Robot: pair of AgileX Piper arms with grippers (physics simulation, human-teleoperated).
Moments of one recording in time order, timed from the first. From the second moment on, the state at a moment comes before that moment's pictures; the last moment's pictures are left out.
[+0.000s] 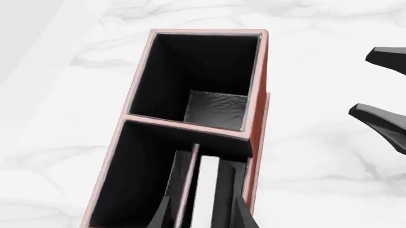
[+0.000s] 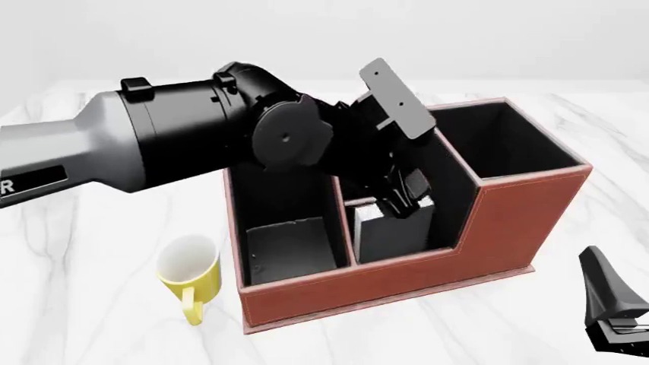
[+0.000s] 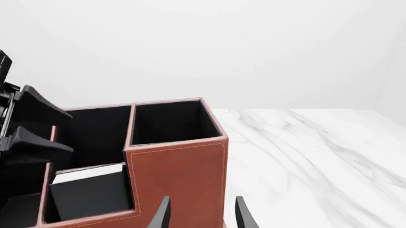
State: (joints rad) left arm -0.92 1.68 -1.43 0.49 0.31; right arm 0.00 0.01 0.00 -0.01 0.00
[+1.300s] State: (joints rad) left arm -0.31 0.67 -0.57 -0.18 0.24; right arm 0.00 0.01 0.00 -0.01 0.00
